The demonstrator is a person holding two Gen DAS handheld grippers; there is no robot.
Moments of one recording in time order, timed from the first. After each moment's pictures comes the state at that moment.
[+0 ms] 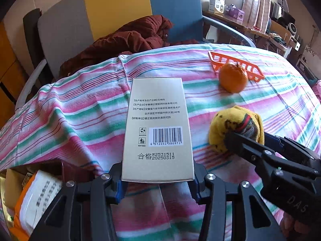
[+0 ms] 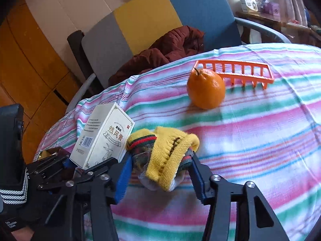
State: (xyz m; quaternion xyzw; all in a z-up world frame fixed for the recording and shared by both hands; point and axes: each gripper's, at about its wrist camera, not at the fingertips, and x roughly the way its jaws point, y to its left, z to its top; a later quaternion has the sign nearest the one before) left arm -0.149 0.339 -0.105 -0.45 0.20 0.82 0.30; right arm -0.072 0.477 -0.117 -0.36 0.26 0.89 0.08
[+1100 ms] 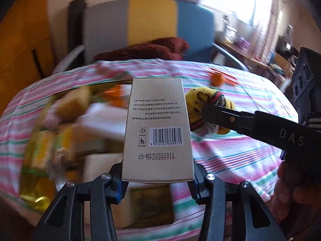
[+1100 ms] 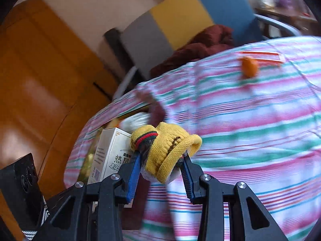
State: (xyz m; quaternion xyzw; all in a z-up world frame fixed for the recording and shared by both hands) left arm -0.014 0.133 -0.033 -0.42 0.08 0.86 0.26; right arm 0.013 0.324 -0.041 -0.35 0.28 0.89 -0.05
